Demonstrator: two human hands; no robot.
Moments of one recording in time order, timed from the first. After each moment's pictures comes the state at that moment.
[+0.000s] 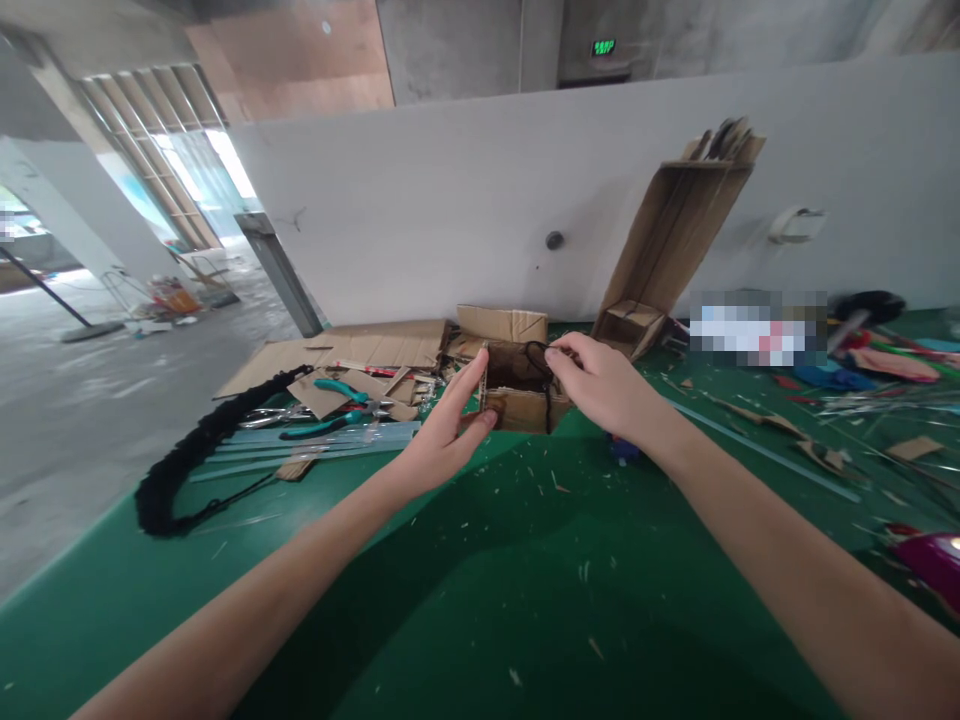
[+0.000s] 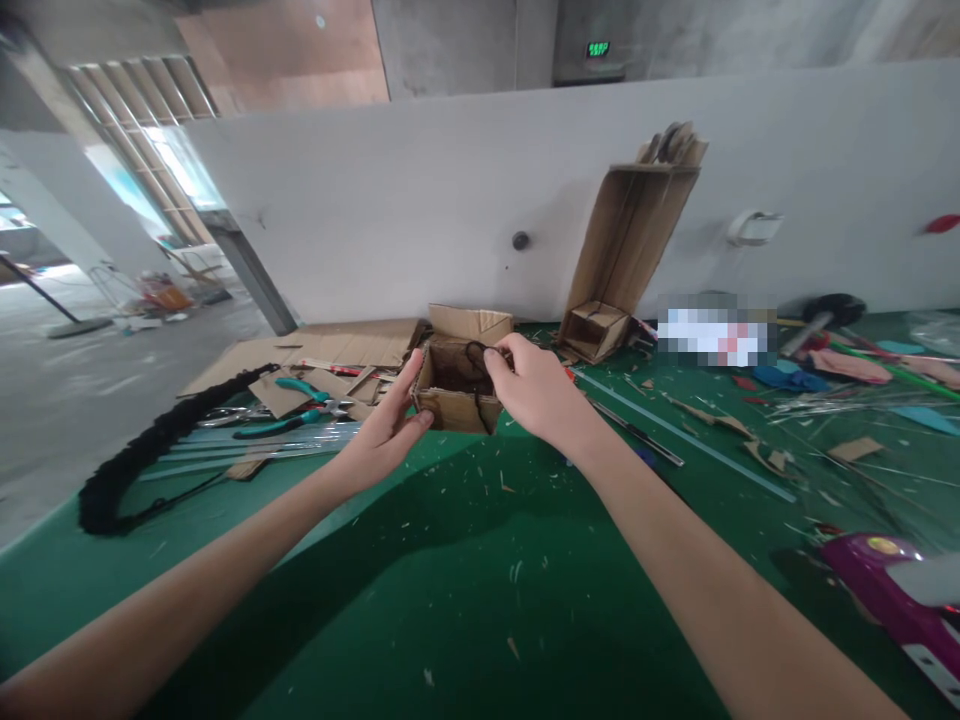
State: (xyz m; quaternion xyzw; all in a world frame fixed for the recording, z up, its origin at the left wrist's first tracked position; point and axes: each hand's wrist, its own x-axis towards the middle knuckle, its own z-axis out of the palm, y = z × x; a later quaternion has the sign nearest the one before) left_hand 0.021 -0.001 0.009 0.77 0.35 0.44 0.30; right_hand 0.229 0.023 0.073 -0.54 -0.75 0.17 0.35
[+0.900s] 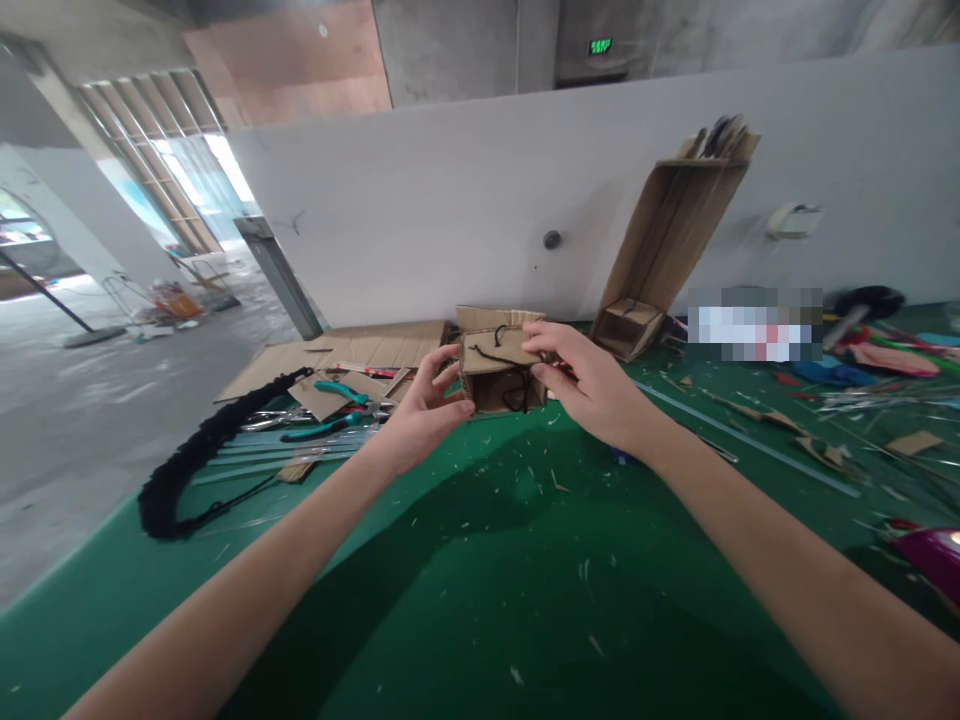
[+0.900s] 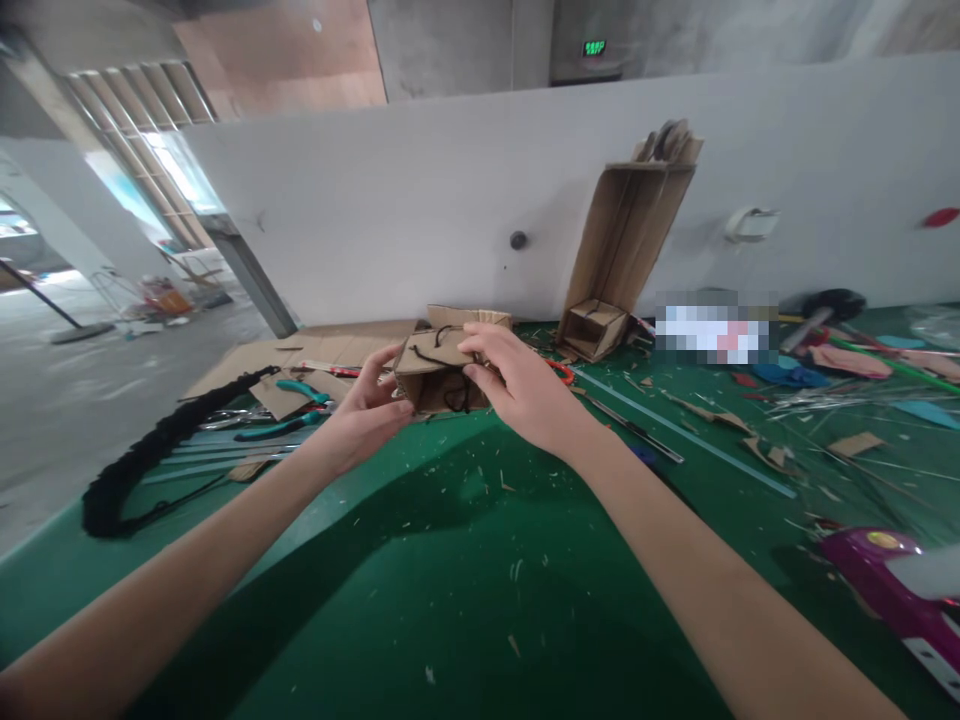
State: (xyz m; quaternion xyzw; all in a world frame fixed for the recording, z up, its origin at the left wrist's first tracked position) left_hand 0.006 0.015 0.018 0.61 0.26 0.52 0.53; right_hand 0.235 0.026 0.058 -0.29 -0.85 0.07 0.42
